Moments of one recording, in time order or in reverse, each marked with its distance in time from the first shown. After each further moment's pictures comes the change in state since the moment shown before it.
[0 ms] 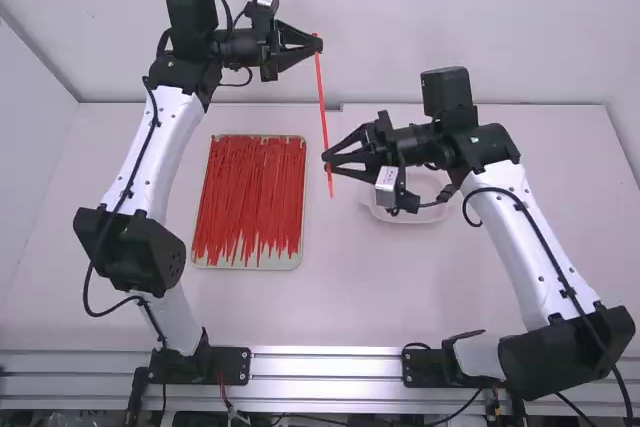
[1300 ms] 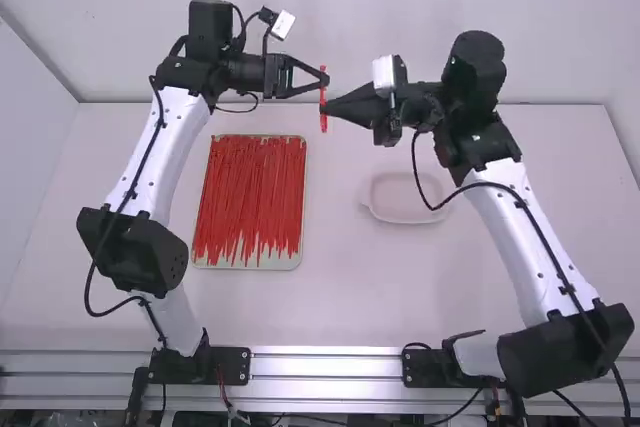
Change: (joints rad) left arm -0.034 0.000 0.000 -0.400 0.076 1.068; right arm -0.020 0.014 0.000 0.830 0.049 1.789
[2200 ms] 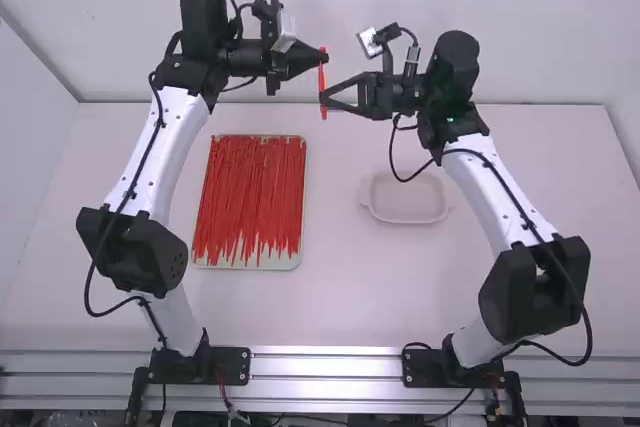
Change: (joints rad) left arm 0.009 0.000 0.000 0.237 -0.116 0.693; right arm -0.030 0.208 0.000 0.273 -0.064 1.186
